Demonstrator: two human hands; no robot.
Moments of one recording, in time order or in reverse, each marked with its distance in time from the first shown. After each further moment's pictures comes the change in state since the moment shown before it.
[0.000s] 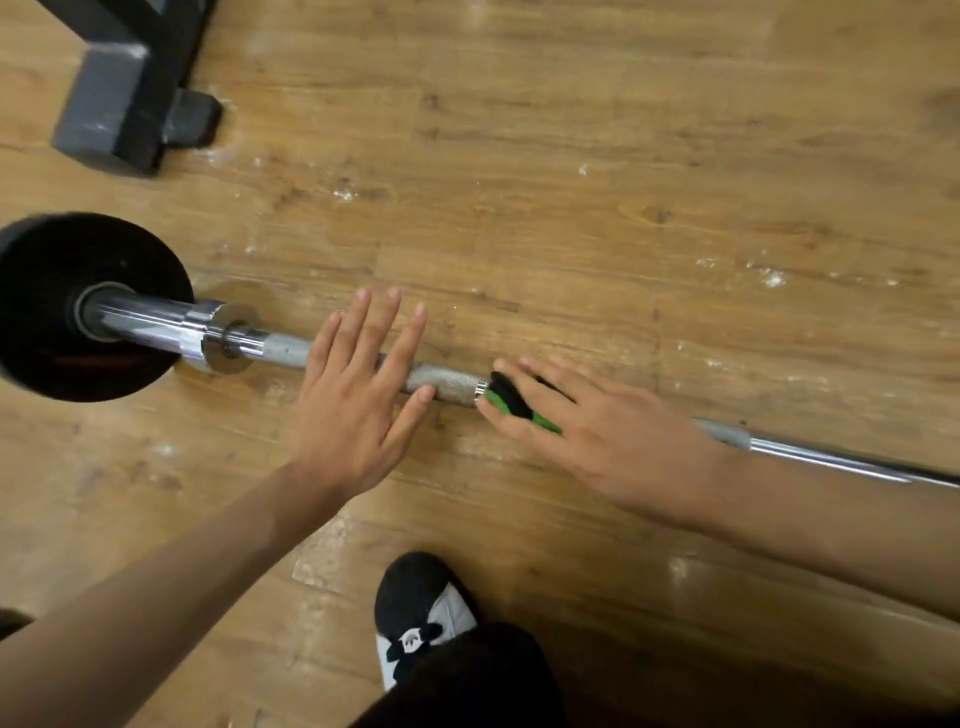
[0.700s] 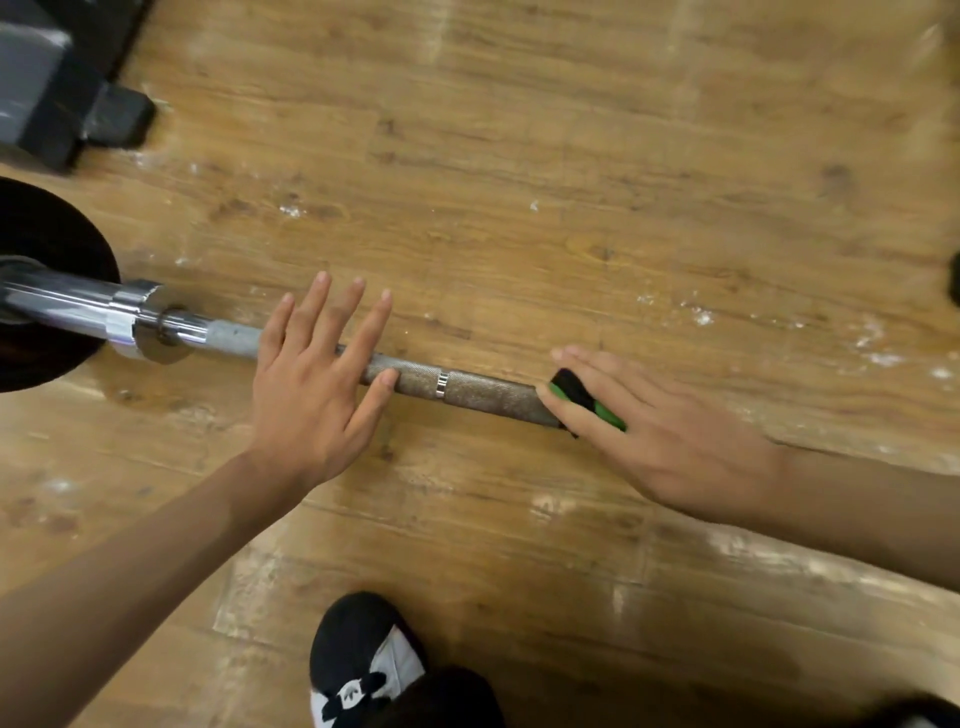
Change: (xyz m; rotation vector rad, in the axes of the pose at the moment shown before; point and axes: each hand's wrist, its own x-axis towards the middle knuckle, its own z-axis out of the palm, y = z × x) left_hand 0.037 0.001 0.009 -0.039 0.134 -0.048; right_hand -0.051 0.051 -0.012 -0.002 0.030 0.089
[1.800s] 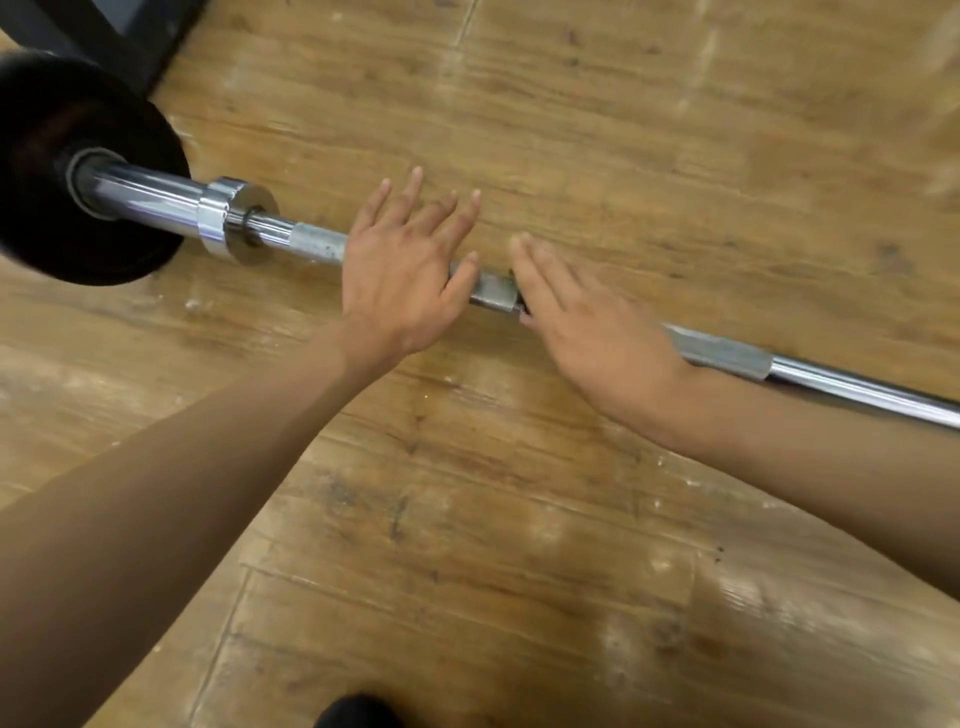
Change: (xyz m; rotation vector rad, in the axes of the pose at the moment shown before) left_hand 0.171 -0.013 0.031 0.048 0.038 -0.010; right_hand 0.161 0.068 0.021 -0.044 0.295 0.284
